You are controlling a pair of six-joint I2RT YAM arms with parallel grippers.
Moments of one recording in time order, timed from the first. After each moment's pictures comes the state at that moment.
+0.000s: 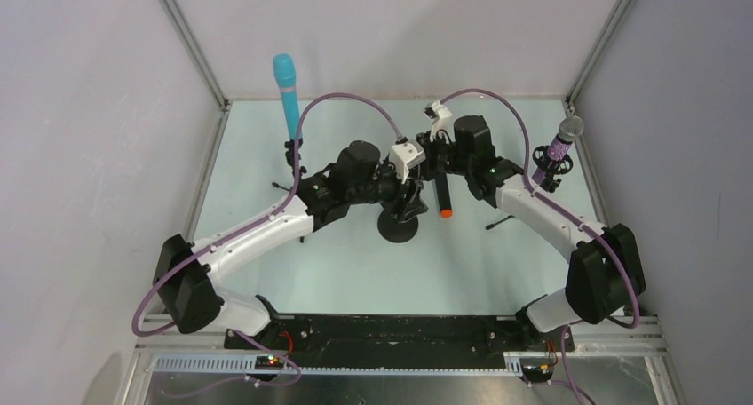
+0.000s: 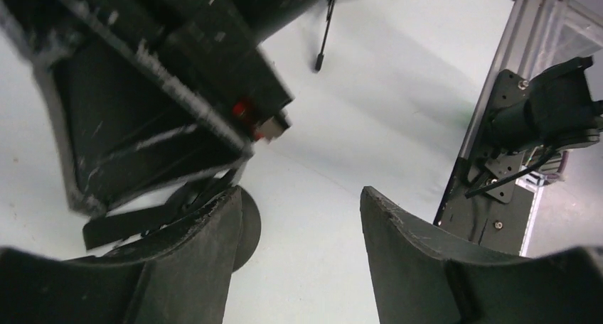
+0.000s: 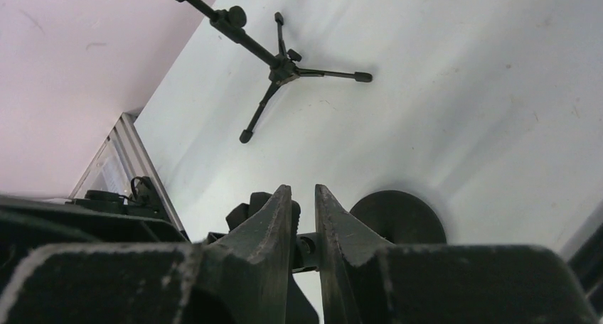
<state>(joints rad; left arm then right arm) -0.84 1.40 1.16 -0.24 0.30 -0.06 0.51 1.46 1.11 -0.03 -0.50 0.38</state>
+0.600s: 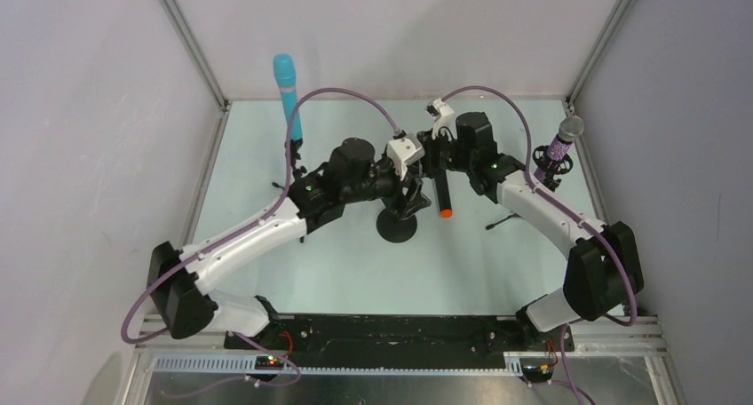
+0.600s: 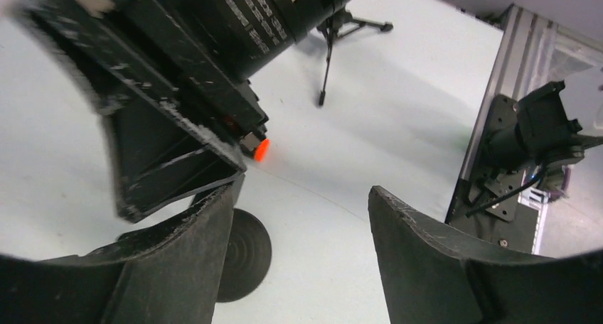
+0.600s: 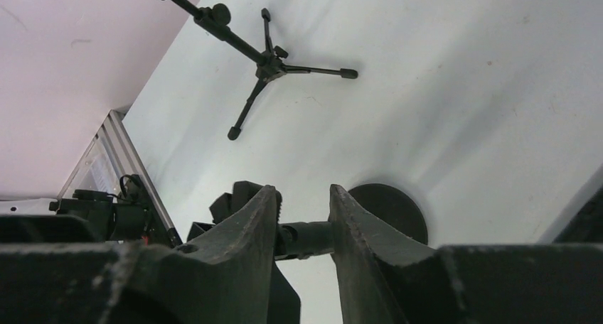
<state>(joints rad) -0.86 1.37 1.20 -0.21 0.29 -0.02 0.50 1.49 1.16 -0.07 -0.51 0.34</state>
